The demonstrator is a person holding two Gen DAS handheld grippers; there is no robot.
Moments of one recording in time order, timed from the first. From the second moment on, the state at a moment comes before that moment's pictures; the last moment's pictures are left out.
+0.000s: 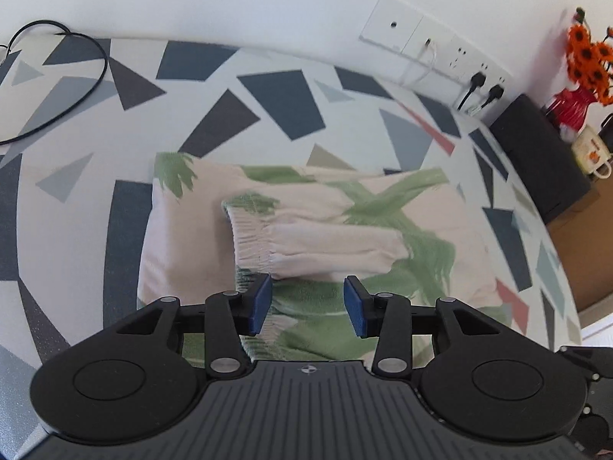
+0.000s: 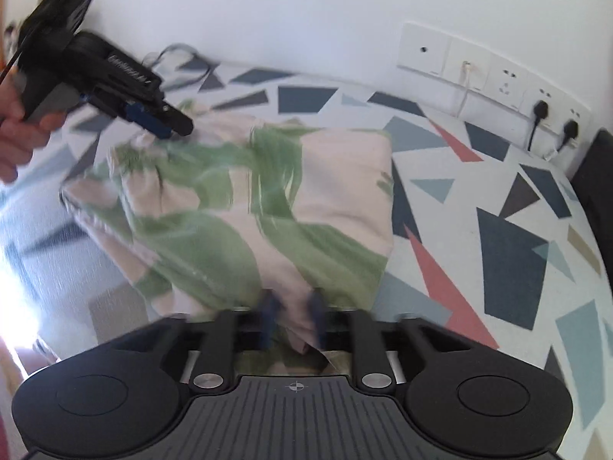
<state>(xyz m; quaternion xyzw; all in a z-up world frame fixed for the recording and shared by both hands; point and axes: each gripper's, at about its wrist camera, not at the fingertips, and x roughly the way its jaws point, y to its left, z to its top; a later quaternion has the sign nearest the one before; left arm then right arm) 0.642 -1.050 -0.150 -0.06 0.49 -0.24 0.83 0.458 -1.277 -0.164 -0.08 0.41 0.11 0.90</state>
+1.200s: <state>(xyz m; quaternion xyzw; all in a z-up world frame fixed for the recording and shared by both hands) 0.598 -1.018 -0.159 0.00 0.54 -0.22 0.81 0.399 -1.278 -0.171 -0.23 0.45 0.10 0.85</state>
